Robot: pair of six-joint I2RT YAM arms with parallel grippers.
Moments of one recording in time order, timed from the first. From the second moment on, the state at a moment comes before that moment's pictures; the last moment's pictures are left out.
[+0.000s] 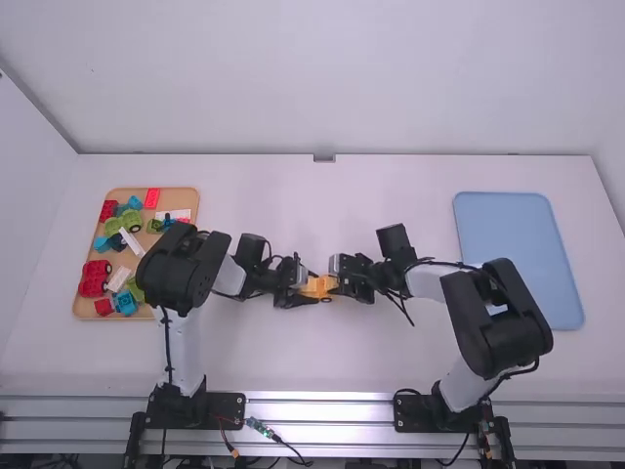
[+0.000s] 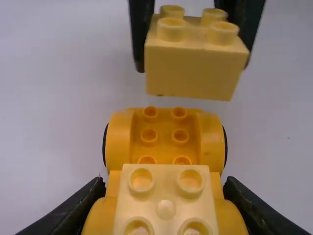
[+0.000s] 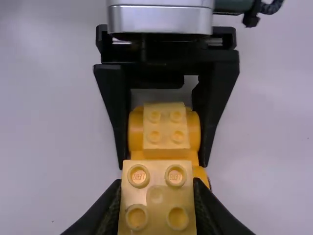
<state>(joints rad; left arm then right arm) -0.23 2.11 0.67 0.51 1.10 0.93 0.34 1.76 0.68 0.02 -0.88 -1.03</state>
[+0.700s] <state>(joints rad) -0.23 2.11 0.66 0.50 1.10 0.94 0.42 1.86 0.78 -0.06 -0.81 -0.99</state>
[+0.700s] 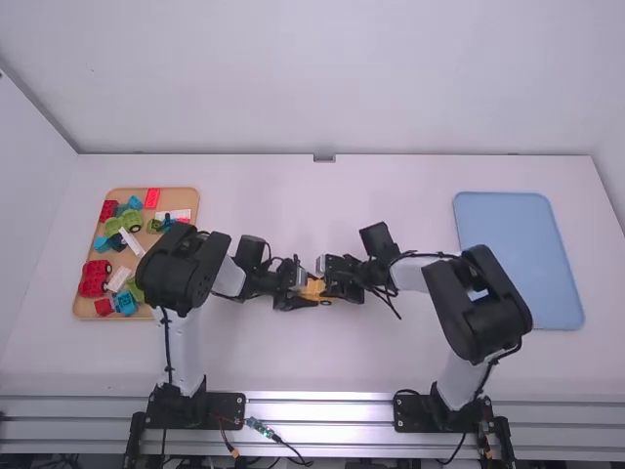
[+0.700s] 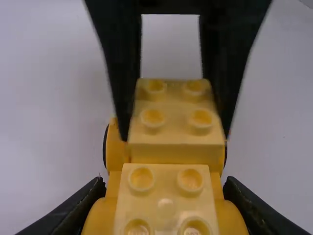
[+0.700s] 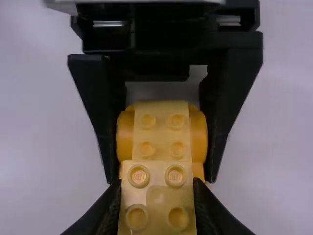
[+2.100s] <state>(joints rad) -0.23 2.11 0.68 0.47 1.09 0.94 0.39 1.77 0.79 -0.11 -0.87 -1.04</state>
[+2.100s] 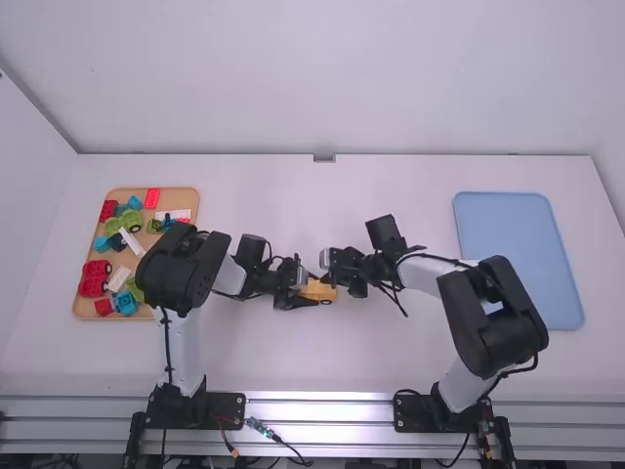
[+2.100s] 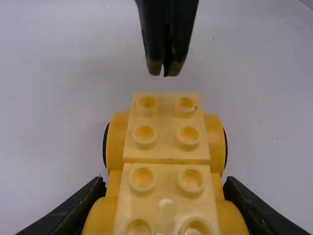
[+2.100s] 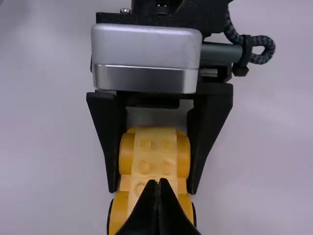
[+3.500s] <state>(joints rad) -0.23 2.10 0.68 0.46 1.08 0.93 0.39 1.80 0.84 -0.09 -0.90 -1.02</state>
